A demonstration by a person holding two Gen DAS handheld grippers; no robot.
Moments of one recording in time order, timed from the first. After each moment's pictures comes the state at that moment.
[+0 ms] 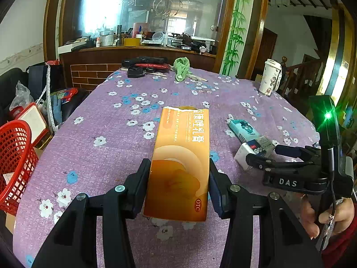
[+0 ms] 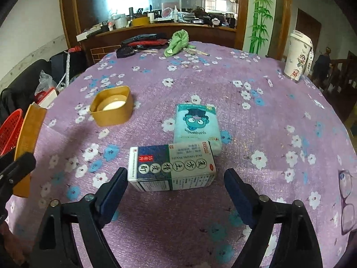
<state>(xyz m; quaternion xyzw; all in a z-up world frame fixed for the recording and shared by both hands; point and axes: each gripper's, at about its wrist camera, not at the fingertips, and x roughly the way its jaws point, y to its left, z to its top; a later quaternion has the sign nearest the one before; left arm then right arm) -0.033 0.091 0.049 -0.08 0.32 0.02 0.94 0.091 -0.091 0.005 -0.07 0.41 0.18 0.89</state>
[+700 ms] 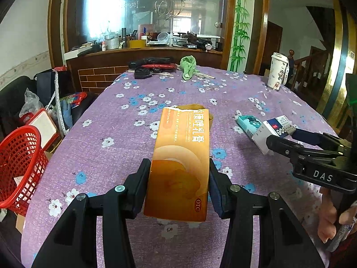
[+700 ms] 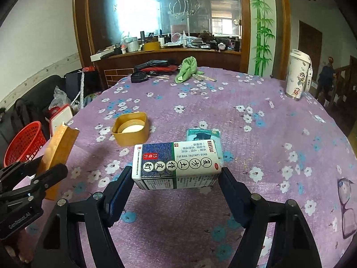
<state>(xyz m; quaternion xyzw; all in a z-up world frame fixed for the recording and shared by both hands) -0.034 0.082 0.048 -0.05 0.33 0.06 0.94 0.060 -0.098 0.037 -0.05 0.33 0.22 0.91</state>
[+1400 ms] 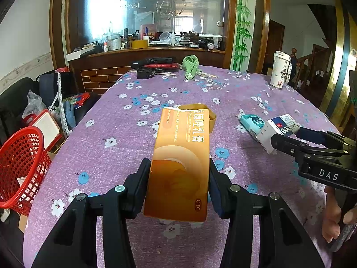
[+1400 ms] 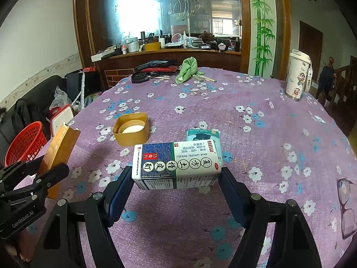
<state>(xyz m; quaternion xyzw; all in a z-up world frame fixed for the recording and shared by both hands) -0.034 0.080 0.048 -0.04 0.33 0.07 0.94 0.060 -0.101 0.036 -0.05 0.33 0.22 0.91</state>
